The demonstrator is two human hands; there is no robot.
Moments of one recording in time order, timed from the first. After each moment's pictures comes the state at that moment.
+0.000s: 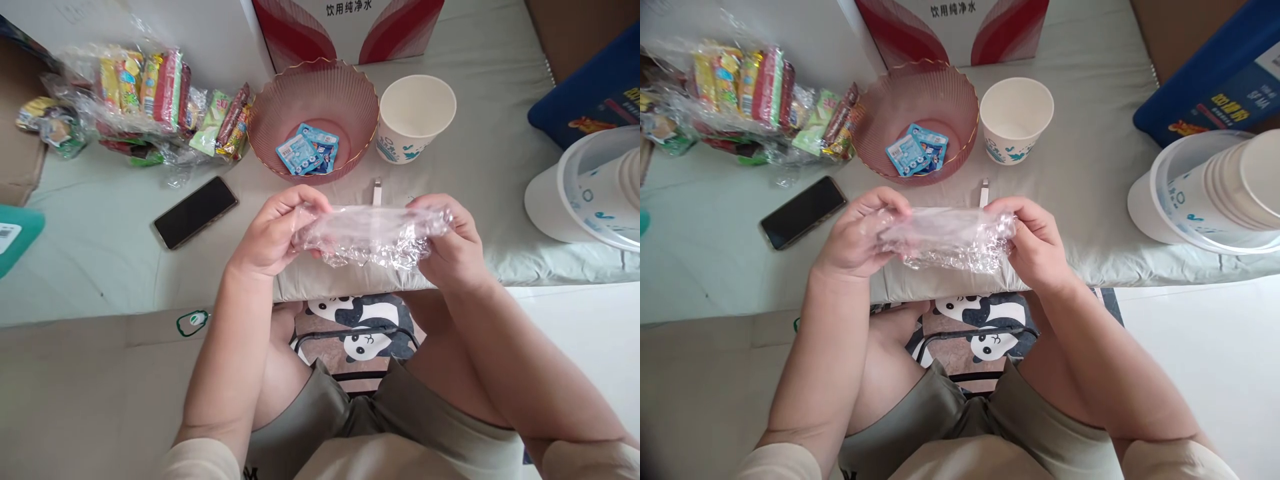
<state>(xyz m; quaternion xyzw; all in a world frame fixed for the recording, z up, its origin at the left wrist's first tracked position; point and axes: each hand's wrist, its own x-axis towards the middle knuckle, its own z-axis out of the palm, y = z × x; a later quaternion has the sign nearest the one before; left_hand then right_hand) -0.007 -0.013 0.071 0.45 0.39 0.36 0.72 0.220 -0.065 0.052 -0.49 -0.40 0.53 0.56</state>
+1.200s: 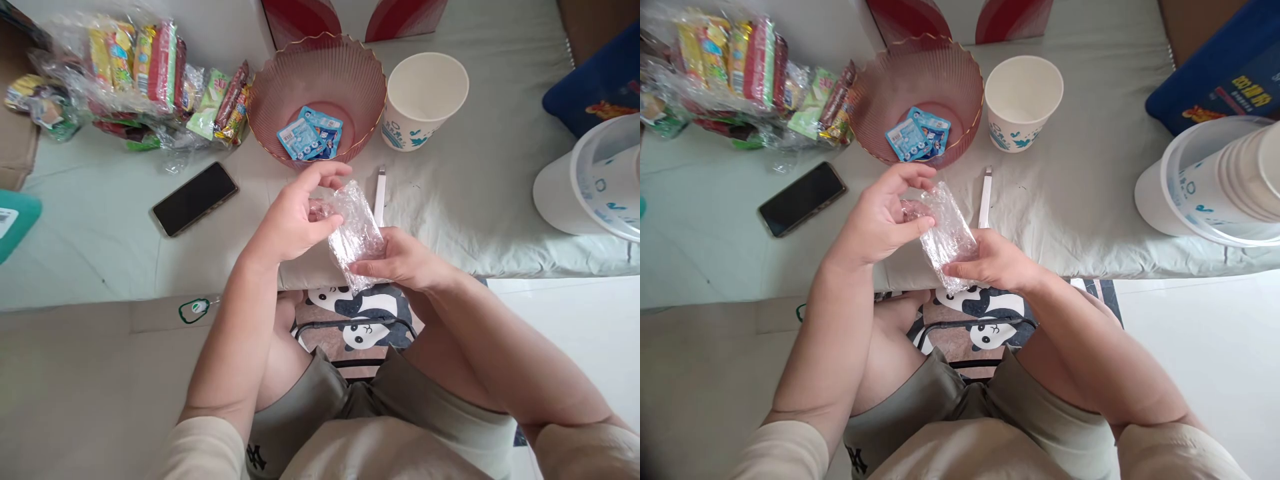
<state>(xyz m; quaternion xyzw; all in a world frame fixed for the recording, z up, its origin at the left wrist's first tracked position) -0.001 -0.013 0.055 0.65 0.40 0.37 0.53 0.205 -0.075 0.038 -0.42 -0.44 0.75 0.25</state>
